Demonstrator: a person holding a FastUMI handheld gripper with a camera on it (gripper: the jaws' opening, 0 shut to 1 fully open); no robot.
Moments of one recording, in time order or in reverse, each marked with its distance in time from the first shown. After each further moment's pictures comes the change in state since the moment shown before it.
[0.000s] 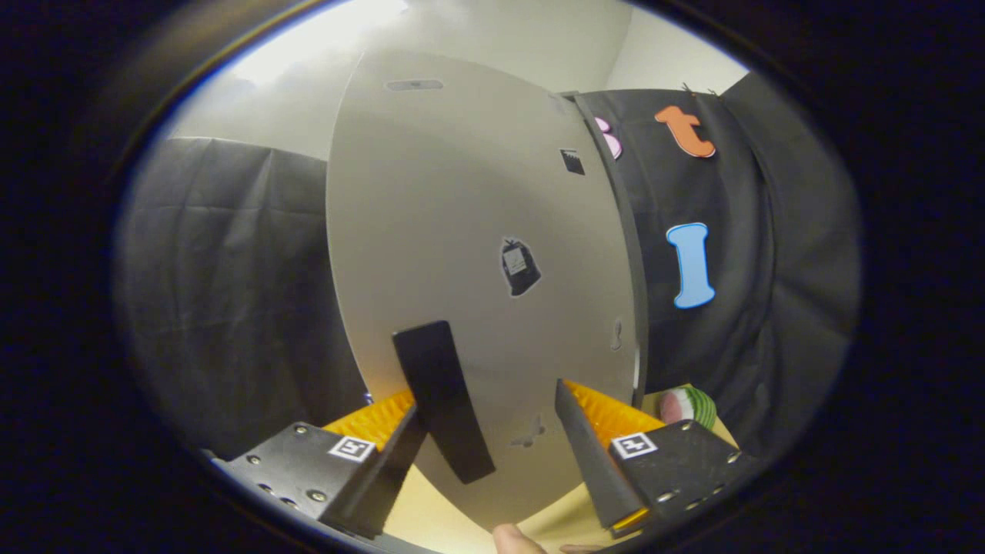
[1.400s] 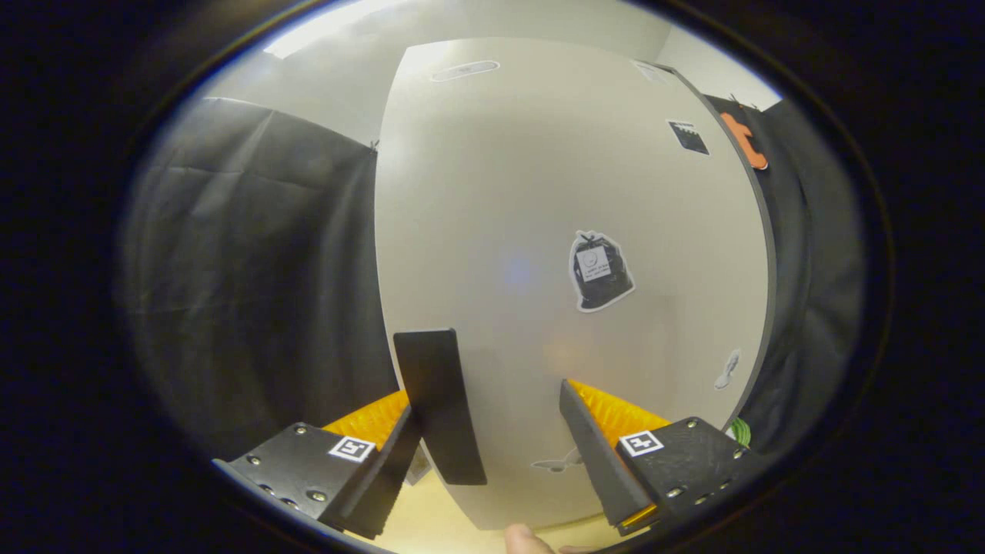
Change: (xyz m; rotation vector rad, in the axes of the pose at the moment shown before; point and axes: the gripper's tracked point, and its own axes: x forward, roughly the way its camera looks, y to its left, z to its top) arm 0.184 0.091 -0.006 -0.092 -0.039 -0.048
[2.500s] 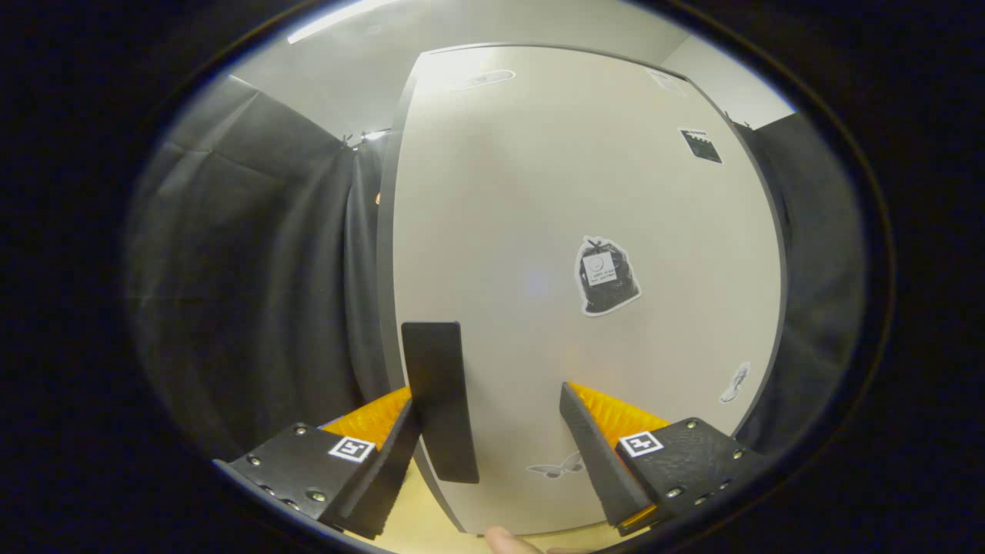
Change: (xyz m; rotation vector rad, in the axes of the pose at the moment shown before) arm 0.001 0.003 0.006 -0.042 -0.072 -0.142
